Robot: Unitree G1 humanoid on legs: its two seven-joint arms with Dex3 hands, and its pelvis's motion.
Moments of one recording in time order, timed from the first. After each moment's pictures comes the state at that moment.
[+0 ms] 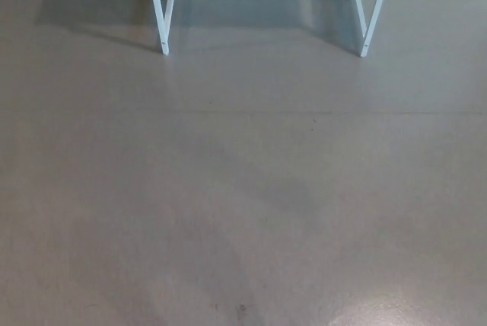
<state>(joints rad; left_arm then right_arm) 0.08 0.42 0.50 1.11 -0.20 -0.09 -0.27 0.02 -0.46 -0.16 1.19 -0.11 -0.17 -0.05</state>
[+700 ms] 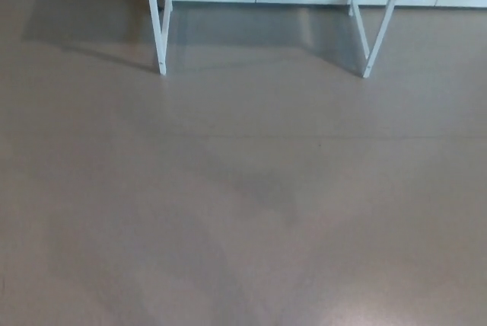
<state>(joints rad) 0.09 0.44 0.49 1.12 -0.23 -0.14 -0.32 0.02 -0.47 -0.17 1.25 -0.11 -0.22 -0.06</state>
